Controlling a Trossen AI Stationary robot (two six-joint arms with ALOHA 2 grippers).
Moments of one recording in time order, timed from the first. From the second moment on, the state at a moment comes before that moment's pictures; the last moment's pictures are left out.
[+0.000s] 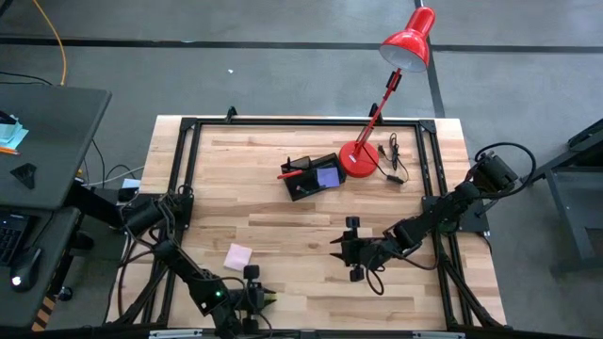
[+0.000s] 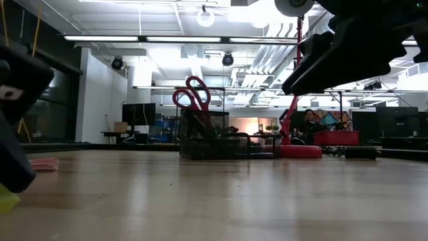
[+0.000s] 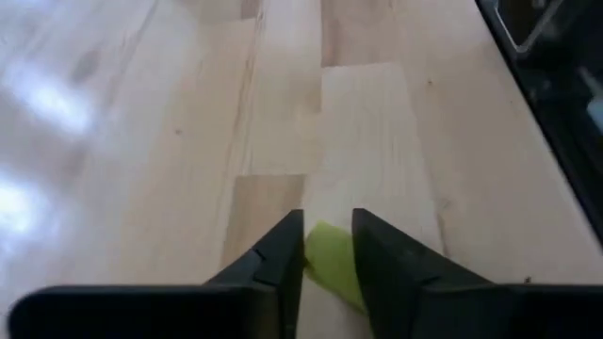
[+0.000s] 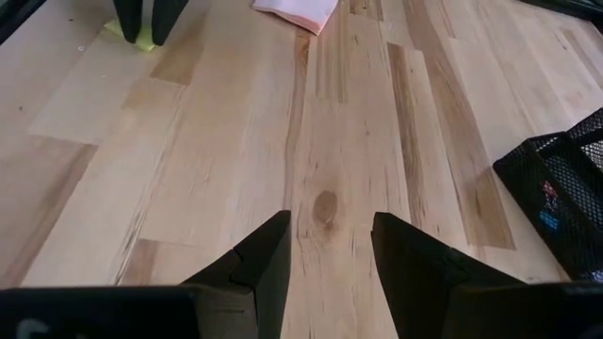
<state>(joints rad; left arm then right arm) -0.80 2.05 1.00 0.06 -0.78 -0.66 0.56 1.59 0.75 0.14 0.50 0.13</state>
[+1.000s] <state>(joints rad) -0.80 2.01 1.22 -0.12 -0.64 -0.79 0.55 1.66 0.75 0.15 0.51 0.15</state>
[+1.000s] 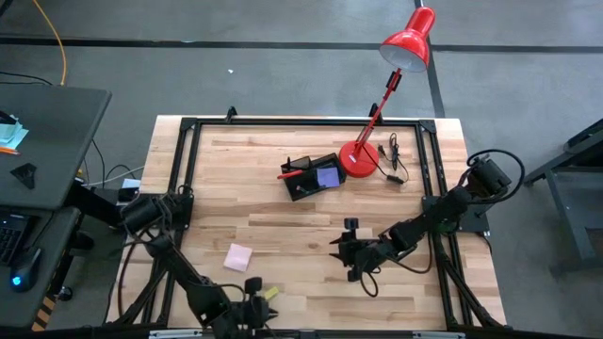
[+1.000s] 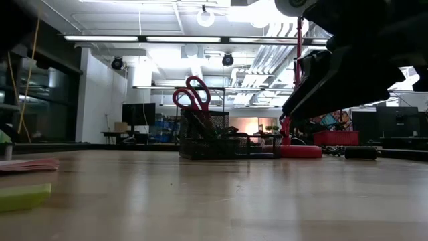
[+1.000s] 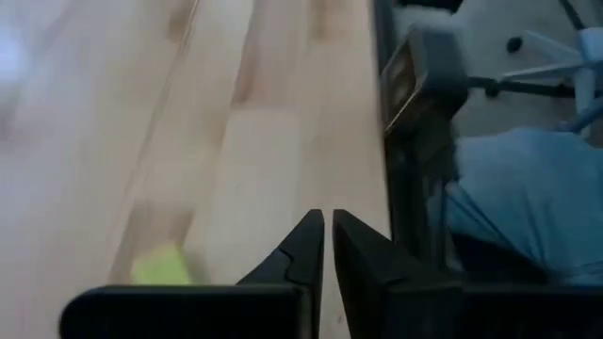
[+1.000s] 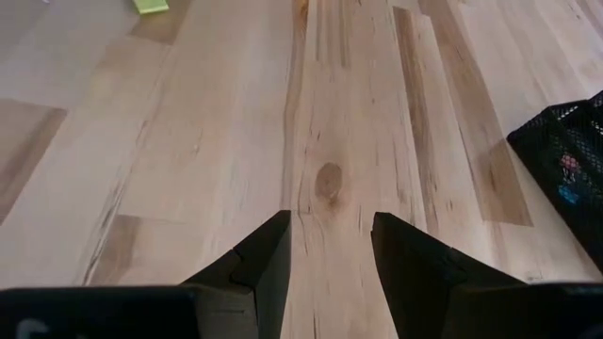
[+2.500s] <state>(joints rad) -0.86 2.01 1.22 -0.43 -0.94 -1.02 0.55 1.66 0.75 0.18 0.48 0.13</state>
